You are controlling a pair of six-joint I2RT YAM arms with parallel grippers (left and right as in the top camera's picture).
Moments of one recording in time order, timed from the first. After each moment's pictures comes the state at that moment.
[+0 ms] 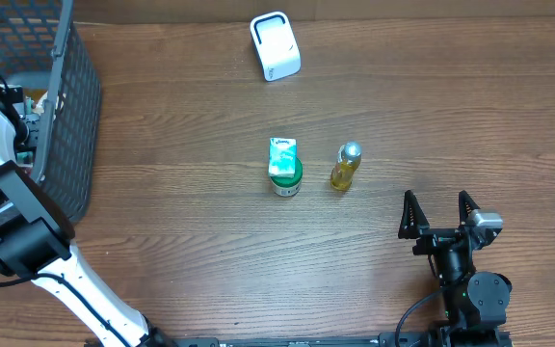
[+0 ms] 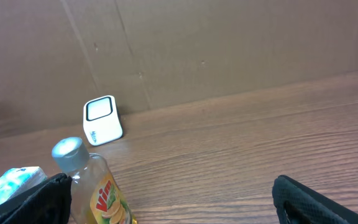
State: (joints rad) left arm 0.58 2.27 1.84 -0.73 -0.17 0.32; right arm 0.03 0.01 0.02 -0.03 -0.04 0.23
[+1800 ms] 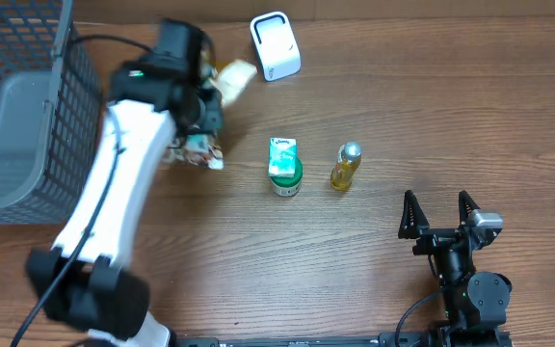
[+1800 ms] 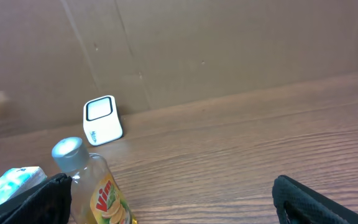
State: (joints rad) left arm -0.25 1.78 1.70 -1.17 -0.08 -0.39; right arm 0.03 0.01 0.02 -0.03 -0.04 0.23
